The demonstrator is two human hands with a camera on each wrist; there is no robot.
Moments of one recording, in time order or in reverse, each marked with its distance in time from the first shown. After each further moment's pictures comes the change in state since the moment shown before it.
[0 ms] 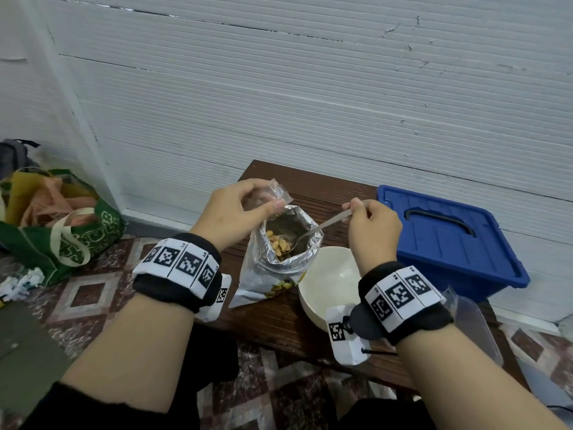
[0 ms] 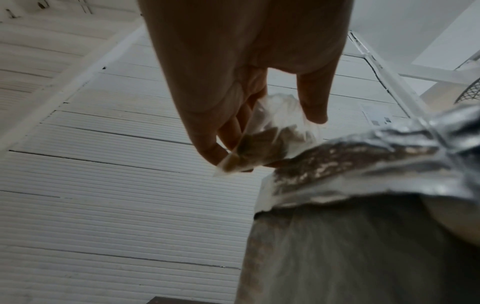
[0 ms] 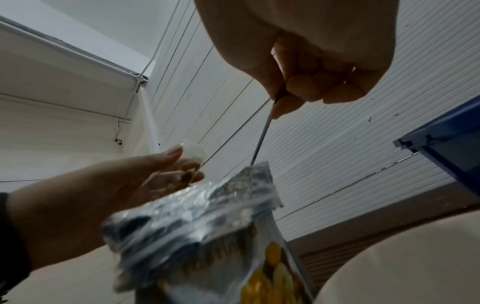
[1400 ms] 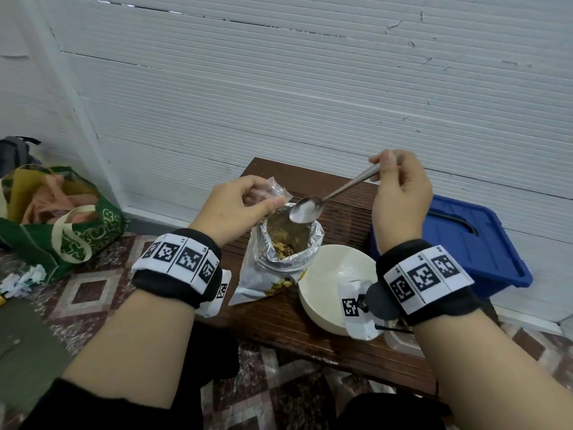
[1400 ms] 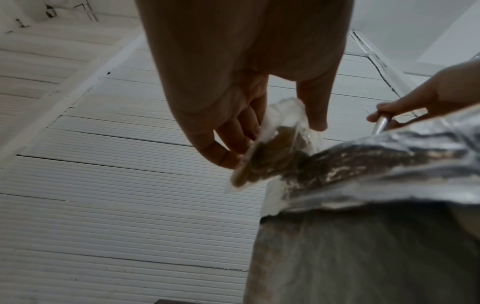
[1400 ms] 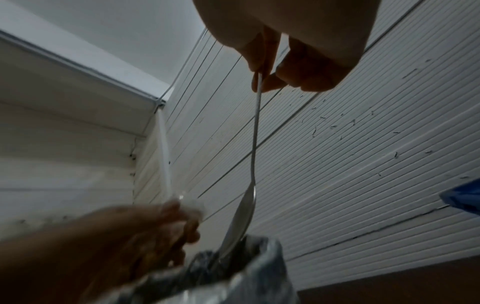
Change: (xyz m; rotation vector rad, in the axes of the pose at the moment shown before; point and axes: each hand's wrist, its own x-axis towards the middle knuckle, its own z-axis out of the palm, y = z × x) left_hand 0.004 -0.001 0.000 0.007 -0.012 -0.017; right_hand 0.017 -0.026 -0.018 0.278 0.144 -0.329
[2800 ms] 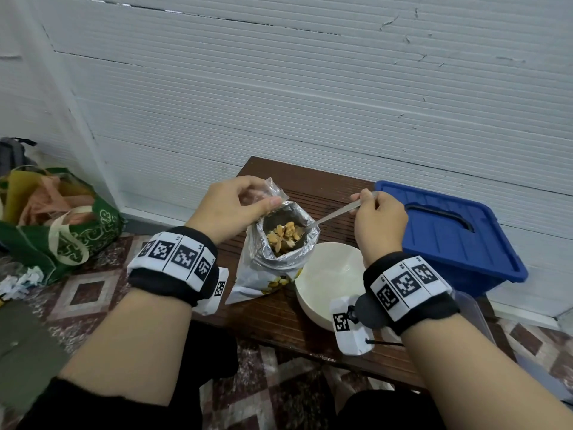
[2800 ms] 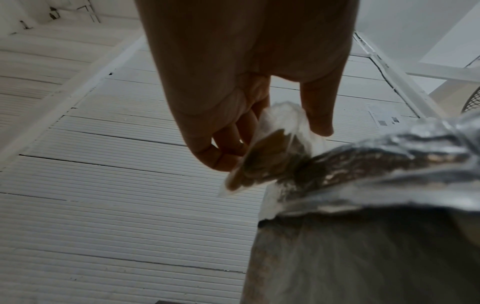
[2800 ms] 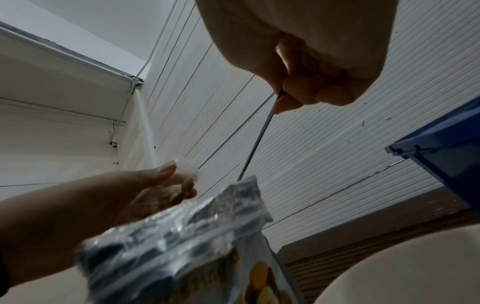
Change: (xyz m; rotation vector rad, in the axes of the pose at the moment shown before) left_hand 0.001 0.001 0.000 0.042 -0.024 -0.017; right_hand -0.016 0.026 0.001 -0.232 -0.082 0.375
